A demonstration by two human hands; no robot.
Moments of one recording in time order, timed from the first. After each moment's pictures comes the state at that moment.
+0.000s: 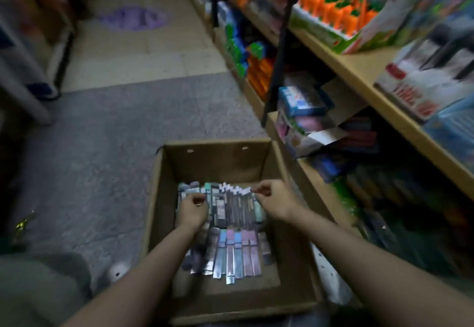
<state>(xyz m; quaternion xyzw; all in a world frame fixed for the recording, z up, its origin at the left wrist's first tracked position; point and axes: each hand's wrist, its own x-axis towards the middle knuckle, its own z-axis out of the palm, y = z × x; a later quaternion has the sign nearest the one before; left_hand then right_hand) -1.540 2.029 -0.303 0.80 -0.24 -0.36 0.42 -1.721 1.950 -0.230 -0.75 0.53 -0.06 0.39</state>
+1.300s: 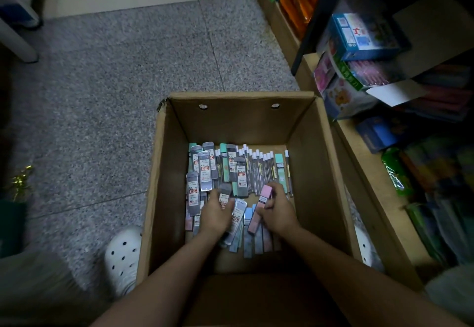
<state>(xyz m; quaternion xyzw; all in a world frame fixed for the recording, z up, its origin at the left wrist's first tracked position) -1.553 2.052 -0.406 0.83 -0.28 -0.41 0.24 -1.697 1.980 -0.392 -0.62 0.61 -0.04 0.50</state>
